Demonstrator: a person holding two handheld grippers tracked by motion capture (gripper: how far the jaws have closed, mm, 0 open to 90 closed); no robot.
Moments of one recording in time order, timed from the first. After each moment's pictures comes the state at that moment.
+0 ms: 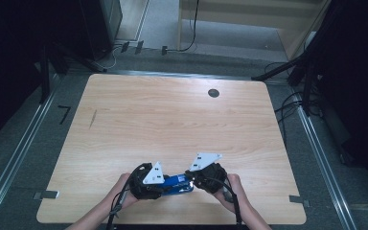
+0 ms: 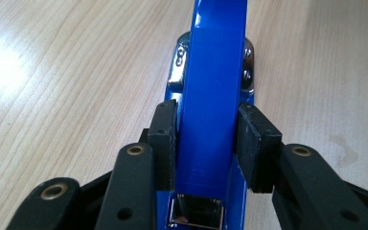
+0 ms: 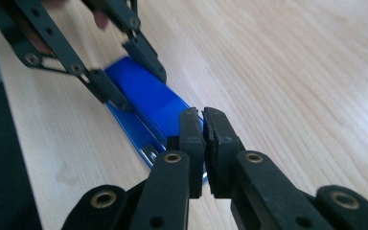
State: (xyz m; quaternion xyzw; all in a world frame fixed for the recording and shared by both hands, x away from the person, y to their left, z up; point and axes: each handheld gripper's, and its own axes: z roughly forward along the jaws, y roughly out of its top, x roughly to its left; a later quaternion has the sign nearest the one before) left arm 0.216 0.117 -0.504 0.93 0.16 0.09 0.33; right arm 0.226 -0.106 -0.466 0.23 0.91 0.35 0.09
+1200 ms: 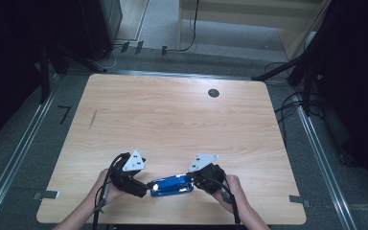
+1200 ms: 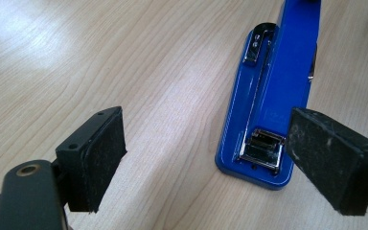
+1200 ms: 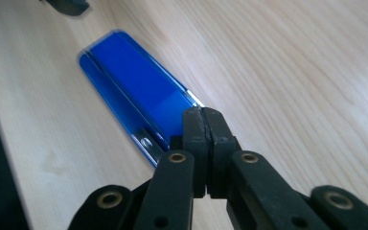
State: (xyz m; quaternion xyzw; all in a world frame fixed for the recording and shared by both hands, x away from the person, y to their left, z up) left arm 0.225 0.163 -0.482 0.90 0.26 0.11 0.33; right arm 0.227 -0.105 -0.477 0.24 0.91 0.32 0.09
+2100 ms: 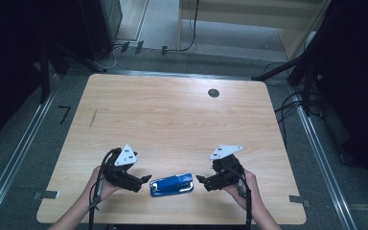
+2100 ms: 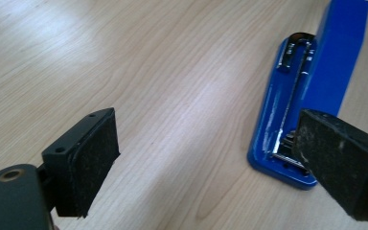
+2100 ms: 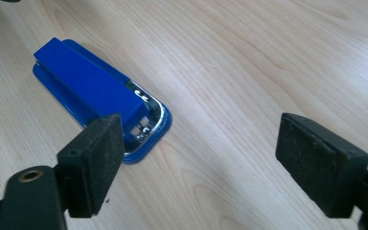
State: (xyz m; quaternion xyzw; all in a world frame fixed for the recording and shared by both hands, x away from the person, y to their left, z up) left arm 0.232 0.180 -0.476 0.88 0.30 0.14 0.34; right arm 0.243 -0.152 -0.466 0.32 0.88 0.34 0.09
